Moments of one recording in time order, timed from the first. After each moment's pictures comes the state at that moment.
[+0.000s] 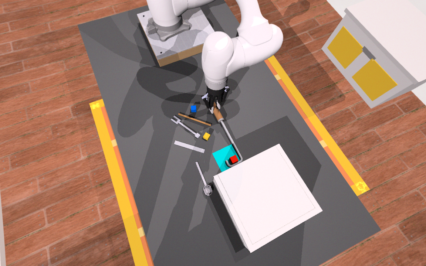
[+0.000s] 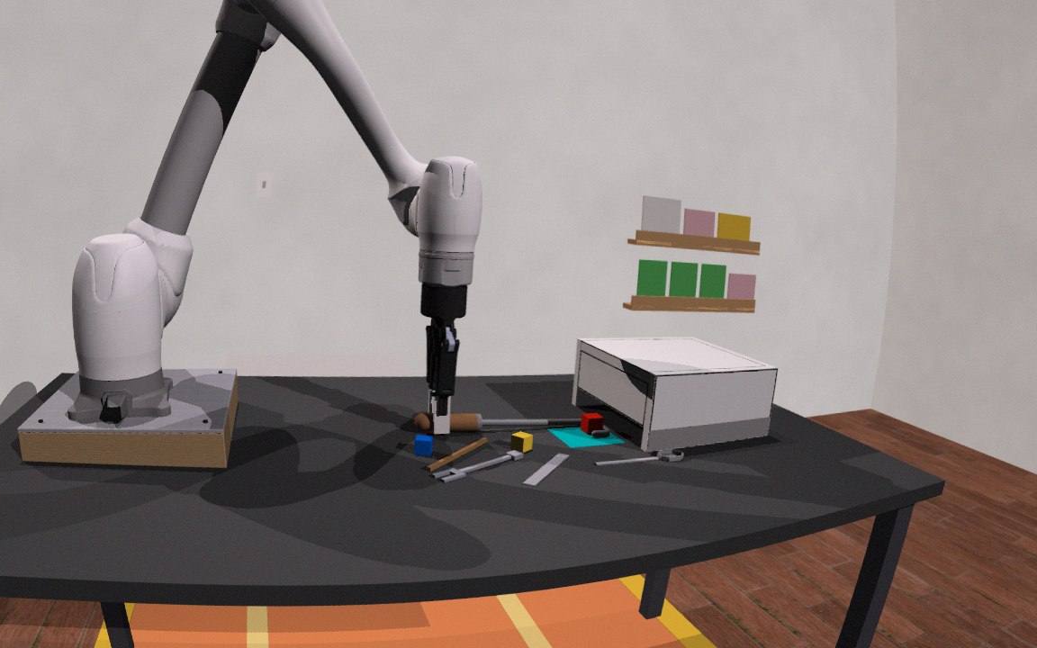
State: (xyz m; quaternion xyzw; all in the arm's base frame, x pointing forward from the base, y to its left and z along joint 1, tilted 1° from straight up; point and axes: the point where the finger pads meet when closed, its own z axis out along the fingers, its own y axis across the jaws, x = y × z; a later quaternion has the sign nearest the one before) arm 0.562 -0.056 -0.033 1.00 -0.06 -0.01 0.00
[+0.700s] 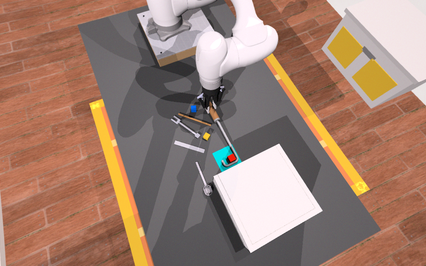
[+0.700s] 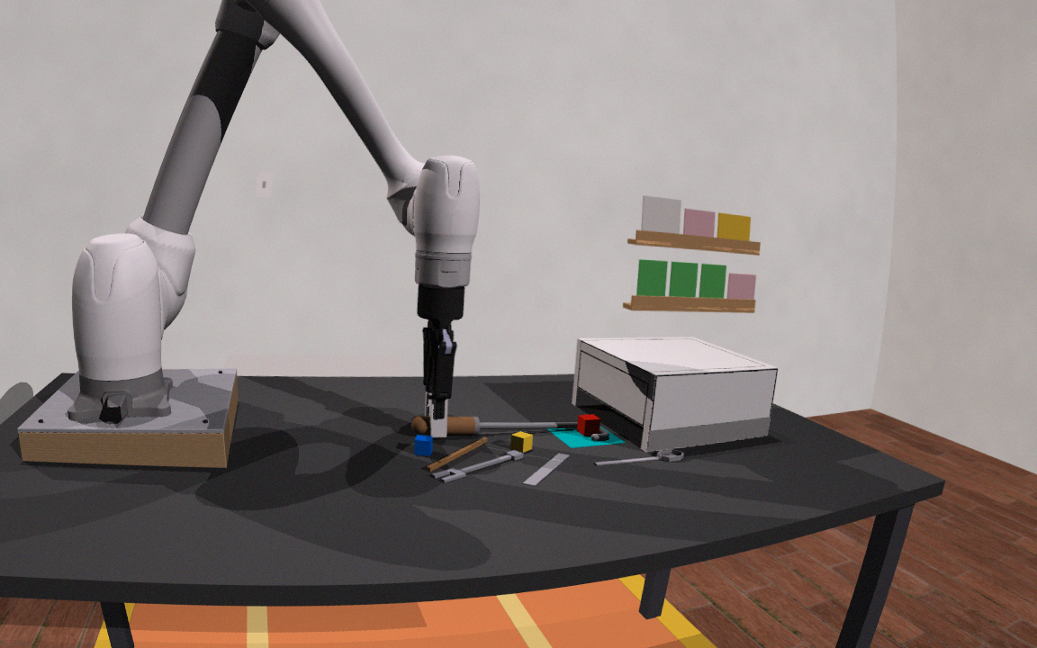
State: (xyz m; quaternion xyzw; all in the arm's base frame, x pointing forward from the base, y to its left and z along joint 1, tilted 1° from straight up) arm 0.550 -0.072 -0.033 1.00 -0.06 -0.01 0.00
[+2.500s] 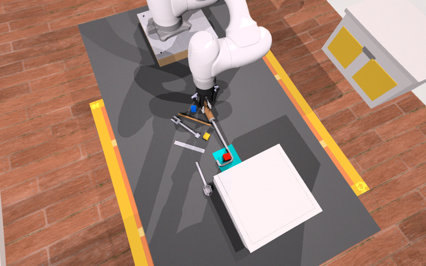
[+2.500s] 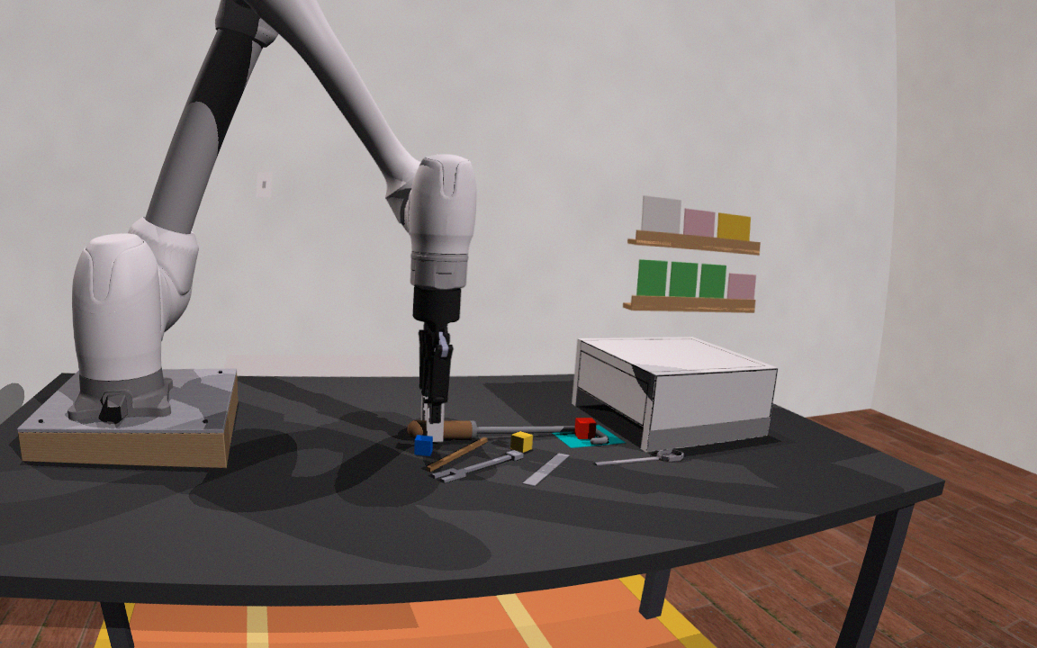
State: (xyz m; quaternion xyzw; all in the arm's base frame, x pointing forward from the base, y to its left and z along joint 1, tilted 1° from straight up) arm 0.536 -0.093 -0.032 1.00 -0.05 -0.01 0.00
